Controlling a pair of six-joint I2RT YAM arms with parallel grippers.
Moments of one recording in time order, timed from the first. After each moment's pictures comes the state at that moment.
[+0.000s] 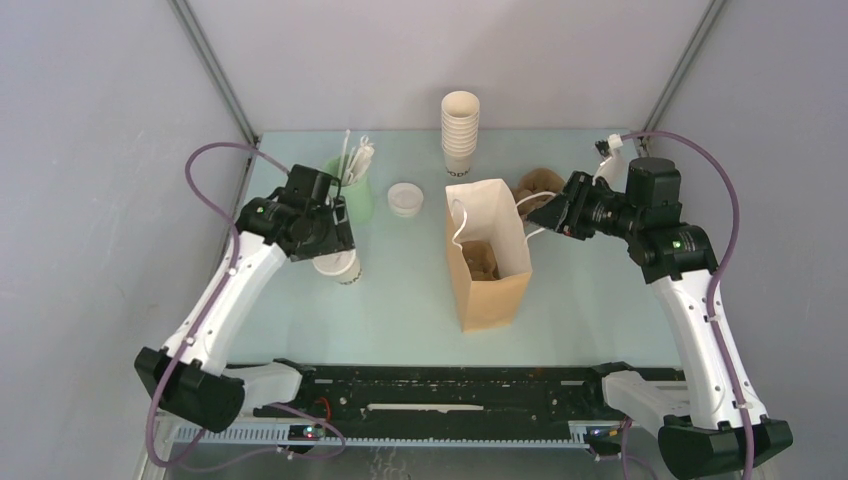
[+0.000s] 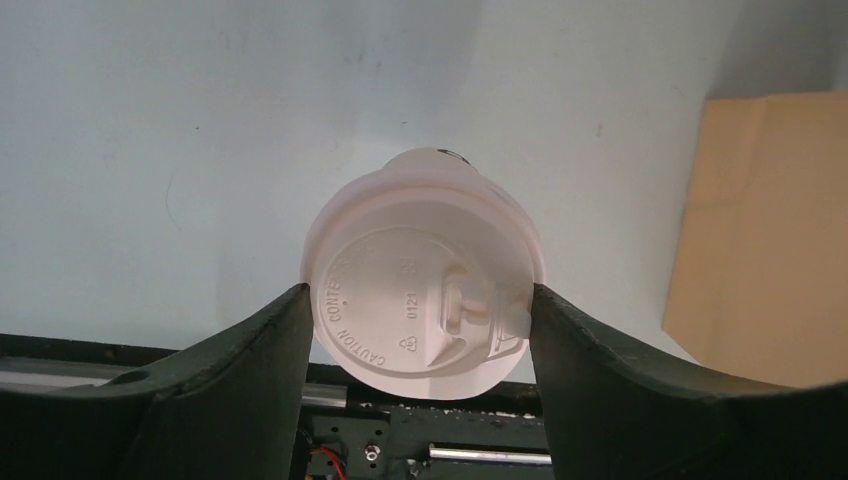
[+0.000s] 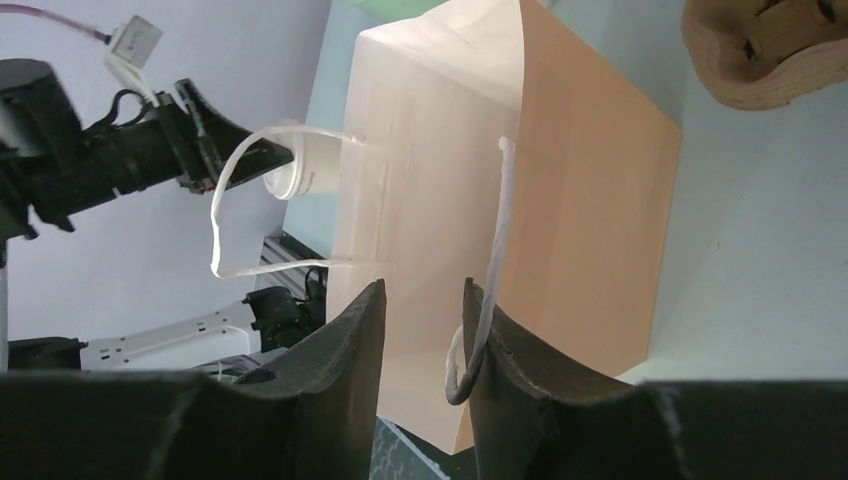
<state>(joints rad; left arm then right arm) -0.33 1.23 1.28 -1.10 -0.20 -0.50 0.15 1.02 1.26 -0.74 -0.61 0.54</state>
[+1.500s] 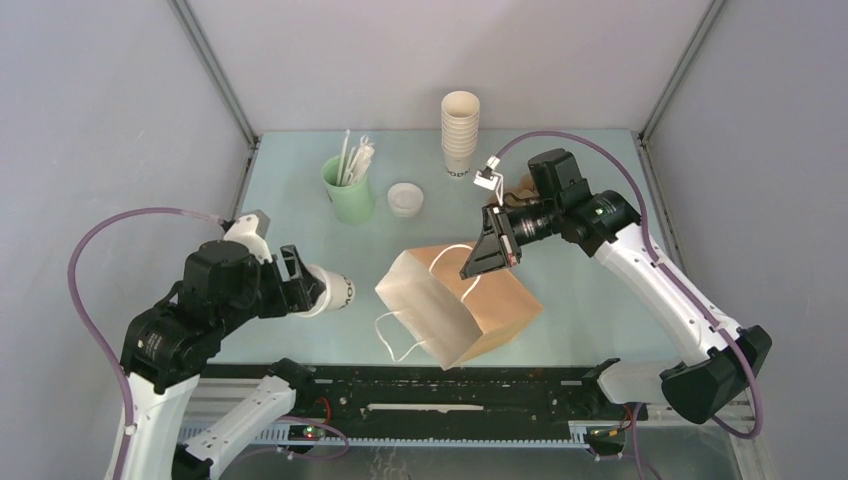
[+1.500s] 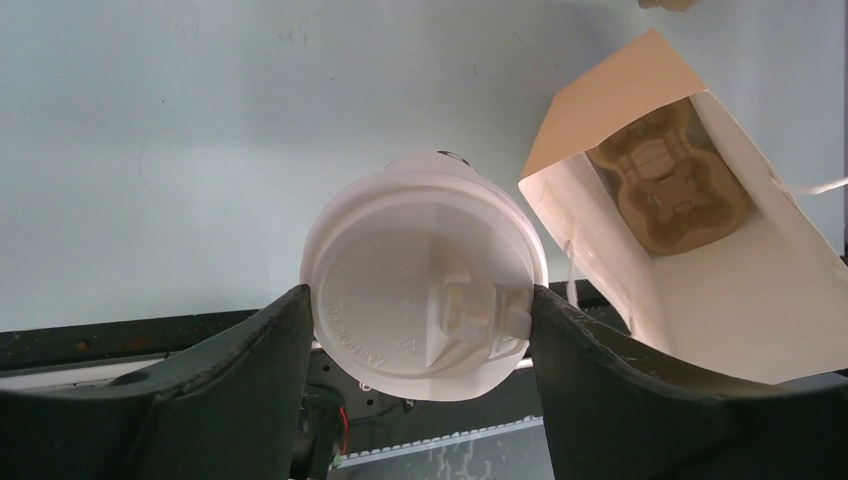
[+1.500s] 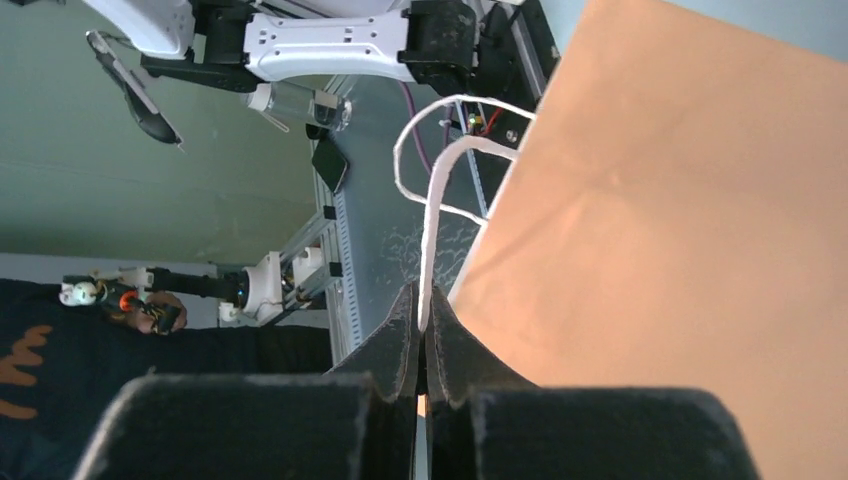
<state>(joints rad) -0.44 0.69 1.36 -1.35 -0.10 -0.50 0.55 1.30 1.39 -0.81 -1.06 0.27</state>
